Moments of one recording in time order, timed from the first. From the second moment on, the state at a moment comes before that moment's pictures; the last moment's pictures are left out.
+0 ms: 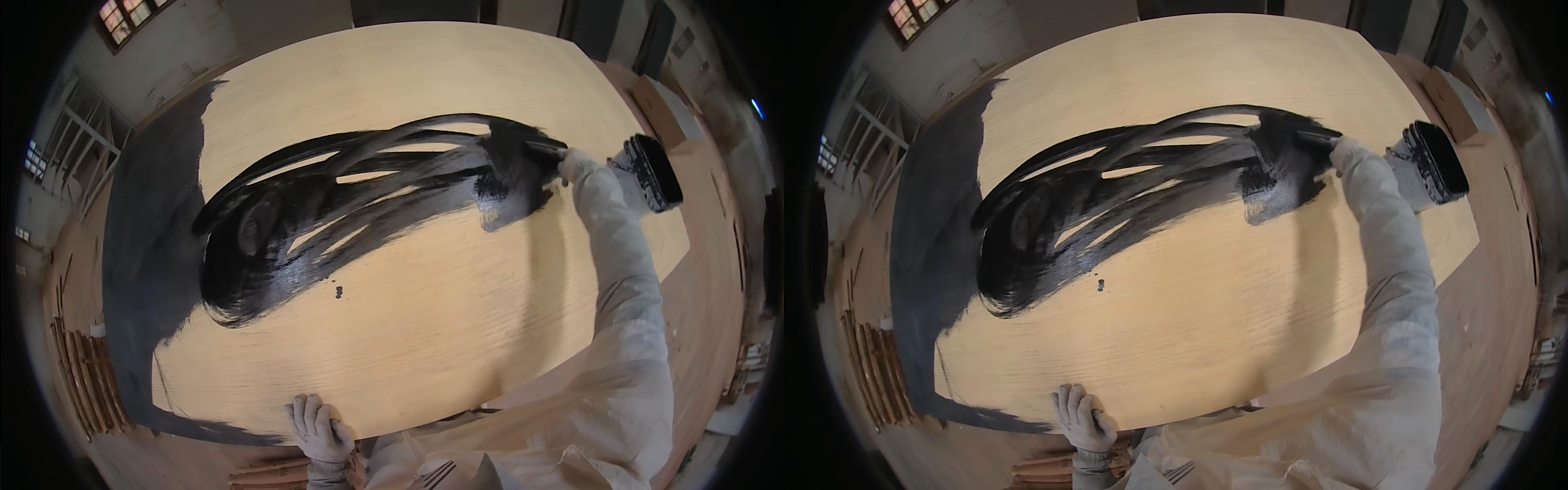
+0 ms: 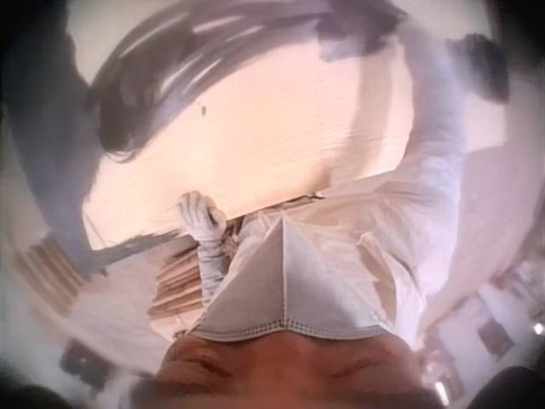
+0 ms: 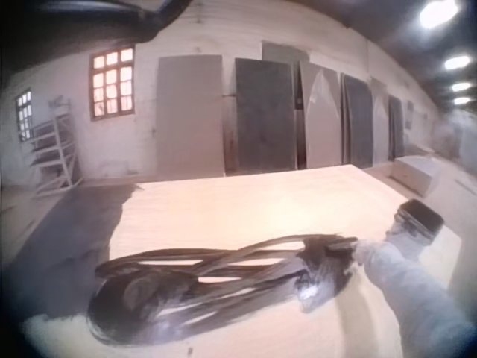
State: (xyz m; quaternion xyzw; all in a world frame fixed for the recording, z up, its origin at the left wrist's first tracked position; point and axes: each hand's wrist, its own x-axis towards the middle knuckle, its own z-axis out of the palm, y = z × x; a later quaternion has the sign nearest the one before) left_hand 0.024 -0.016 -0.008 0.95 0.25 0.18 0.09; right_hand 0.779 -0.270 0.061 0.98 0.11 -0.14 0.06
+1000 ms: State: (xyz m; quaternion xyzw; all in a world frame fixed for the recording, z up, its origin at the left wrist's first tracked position) left_hand 0.006 -0.021 0.005 0.93 0.30 0.20 0.09; right_hand 0.534 -0.015 0.124 0.85 0.46 -0.20 0.17
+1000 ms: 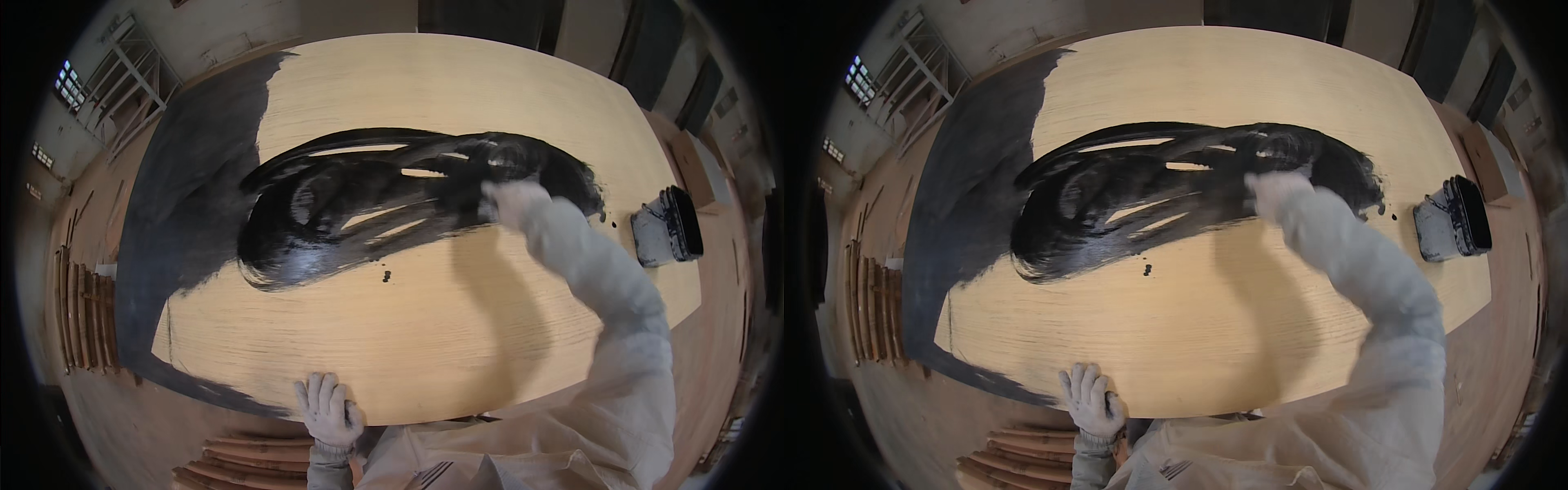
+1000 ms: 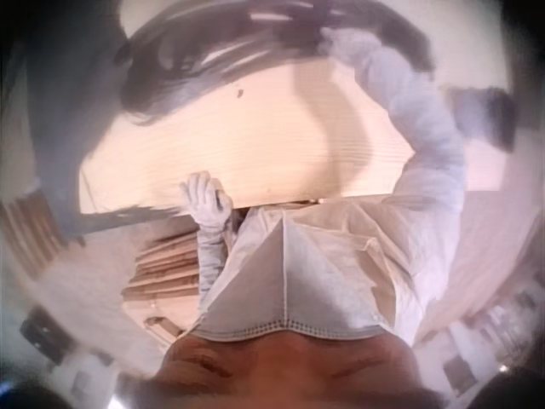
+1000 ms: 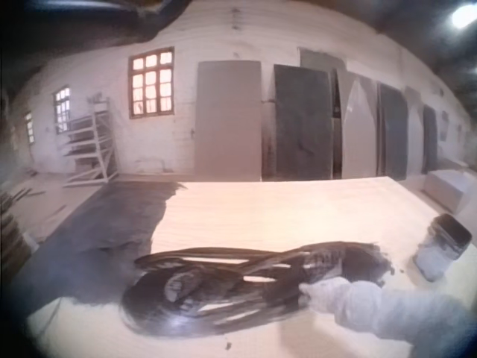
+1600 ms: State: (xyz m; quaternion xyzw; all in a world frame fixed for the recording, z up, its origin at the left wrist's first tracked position) left_hand 0.018 -0.001 0.015 0.92 0.25 0.22 0.18; right_hand 0.570 0.039 0.136 0.88 0.38 -0.23 0.15
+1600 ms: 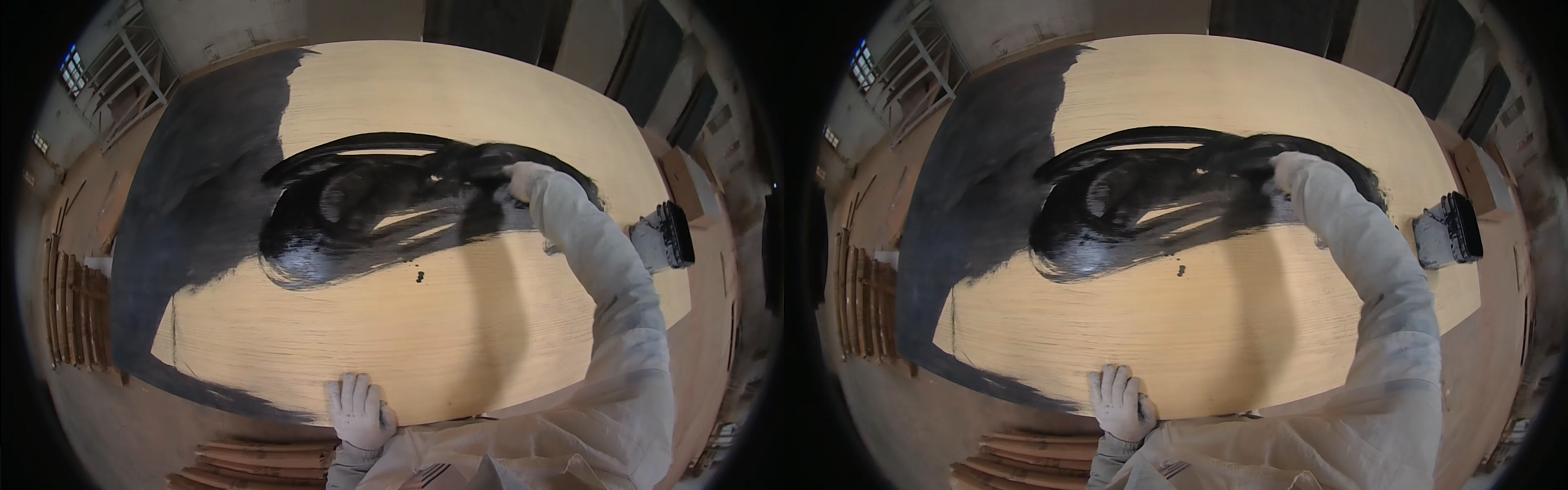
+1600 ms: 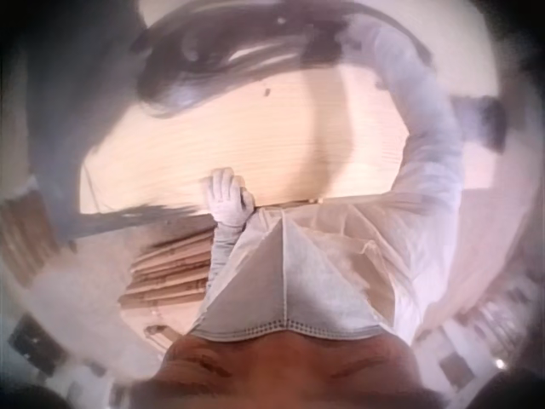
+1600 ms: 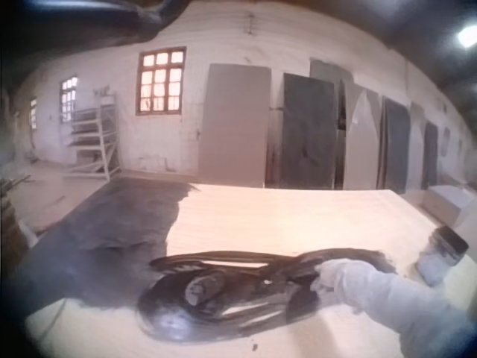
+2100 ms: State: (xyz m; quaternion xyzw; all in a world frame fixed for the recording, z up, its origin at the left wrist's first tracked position) left_hand 0.018 0.013 0.016 0.92 0.22 0.24 0.22; right_hand 0.621 0.124 0.079 0.91 0.38 -0.14 0.11
